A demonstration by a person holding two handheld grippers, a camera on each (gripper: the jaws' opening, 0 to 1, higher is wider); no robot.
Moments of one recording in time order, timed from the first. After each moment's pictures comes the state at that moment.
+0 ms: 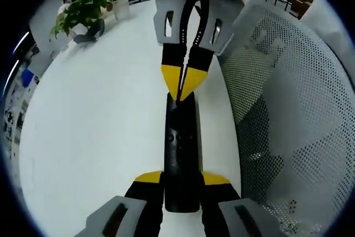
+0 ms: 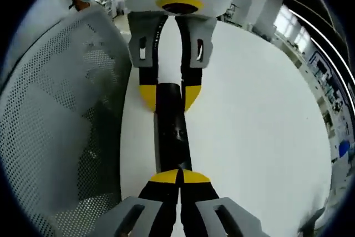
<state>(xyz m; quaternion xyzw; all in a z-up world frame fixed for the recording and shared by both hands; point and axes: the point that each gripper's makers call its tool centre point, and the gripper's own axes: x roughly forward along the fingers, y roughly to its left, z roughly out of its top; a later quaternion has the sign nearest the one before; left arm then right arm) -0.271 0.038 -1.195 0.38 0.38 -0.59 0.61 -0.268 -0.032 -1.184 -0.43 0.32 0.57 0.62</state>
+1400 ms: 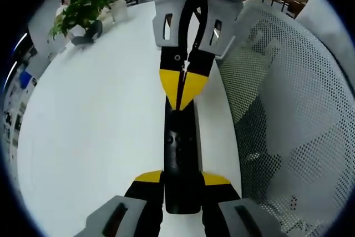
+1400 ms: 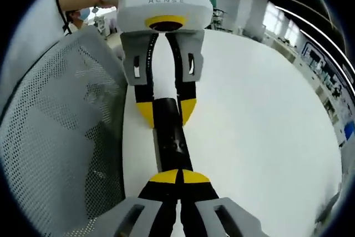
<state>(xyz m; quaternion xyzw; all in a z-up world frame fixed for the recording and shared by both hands) -0.271 0.037 -1.195 0.37 0.38 -0.60 0.60 -0.265 -0.020 -1.189 -0.35 0.34 0.57 0.66</state>
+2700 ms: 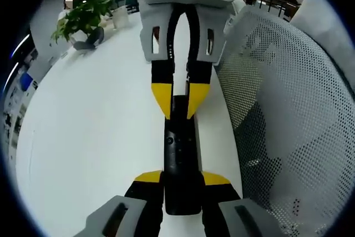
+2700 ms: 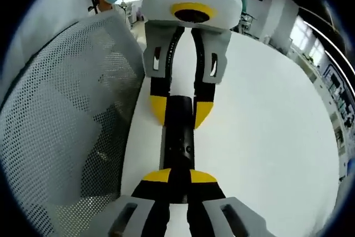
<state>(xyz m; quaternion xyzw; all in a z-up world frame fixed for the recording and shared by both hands) -0.271 0.038 -1.194 0.35 0.35 -0.62 0.61 -0.269 -0.010 -1.191 -0.40 0.32 0.63 0.58</state>
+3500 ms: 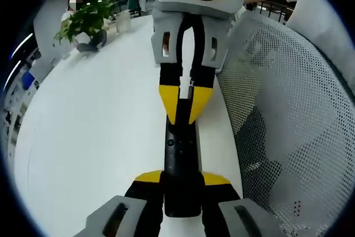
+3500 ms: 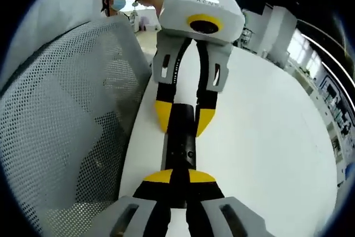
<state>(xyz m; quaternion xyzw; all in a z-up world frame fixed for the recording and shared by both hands) -0.271 0.038 -1.194 0.33 0.34 -0.62 0.62 -0.275 -0.003 -1.186 -0.37 0.26 0.65 0.61</state>
